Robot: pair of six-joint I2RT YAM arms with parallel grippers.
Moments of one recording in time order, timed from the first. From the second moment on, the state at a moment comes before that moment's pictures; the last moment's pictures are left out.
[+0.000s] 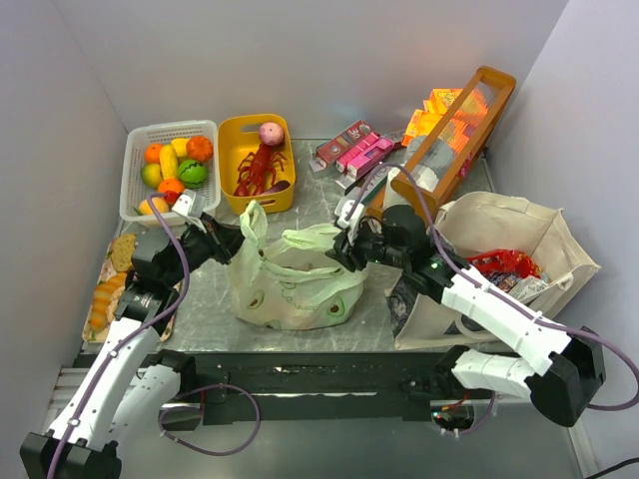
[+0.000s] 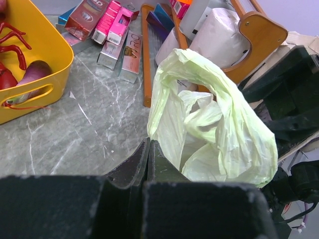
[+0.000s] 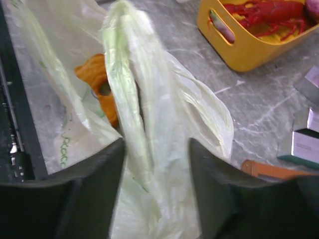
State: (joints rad) left arm -0.25 0.71 0.64 0.02 0.48 -0.41; right arm 0.70 1.10 0.90 -0.17 -0.36 -0.27
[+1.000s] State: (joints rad) left arm -0.23 0.39 0.77 -0.47 0.29 -0.26; right arm 0.51 1.23 1.01 -0.12 -0.45 -0.17
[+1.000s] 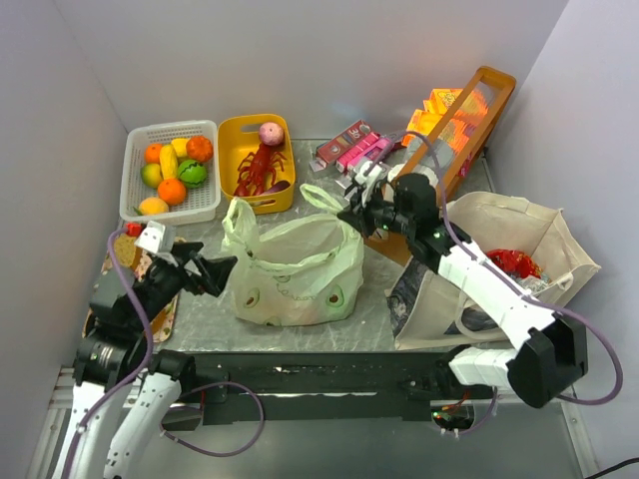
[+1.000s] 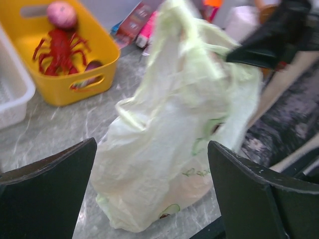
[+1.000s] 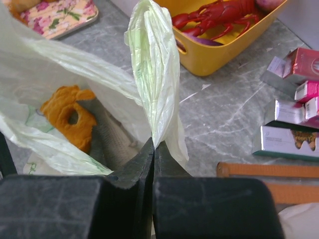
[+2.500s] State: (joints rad) left arm -0.23 0.78 0.60 0.17 0.67 -0.38; right arm 0.43 1.21 0.96 0.04 -0.72 -0.07
